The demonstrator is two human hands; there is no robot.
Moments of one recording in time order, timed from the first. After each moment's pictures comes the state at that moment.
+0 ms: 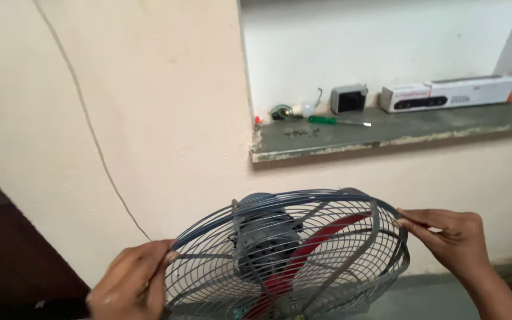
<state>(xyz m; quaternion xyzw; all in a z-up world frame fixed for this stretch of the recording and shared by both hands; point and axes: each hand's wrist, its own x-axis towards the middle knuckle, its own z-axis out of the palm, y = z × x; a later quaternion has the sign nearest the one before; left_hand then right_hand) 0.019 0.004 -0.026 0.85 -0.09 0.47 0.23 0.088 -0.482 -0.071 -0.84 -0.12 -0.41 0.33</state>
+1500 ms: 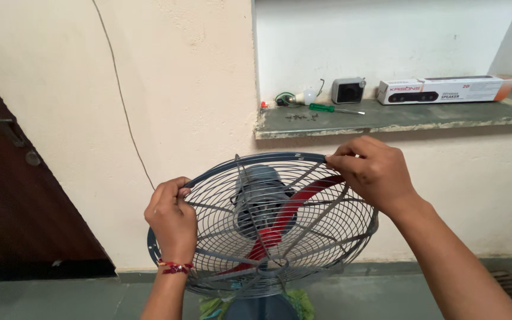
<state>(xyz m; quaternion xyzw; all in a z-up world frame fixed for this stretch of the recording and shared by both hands) 0.031 -0.044 -0.026 0.74 -0.04 0.57 0.35 0.056 -0.385 0.043 -0.77 -0.35 -0.51 0.10</state>
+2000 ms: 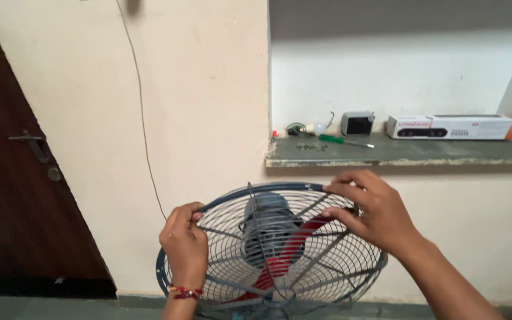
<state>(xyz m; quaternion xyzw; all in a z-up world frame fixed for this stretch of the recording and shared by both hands) 0.035 -0.050 -0.027 0.73 0.00 0.57 0.38 0.049 -0.373 0.044 -0.80 -0.36 -0.45 0.18</state>
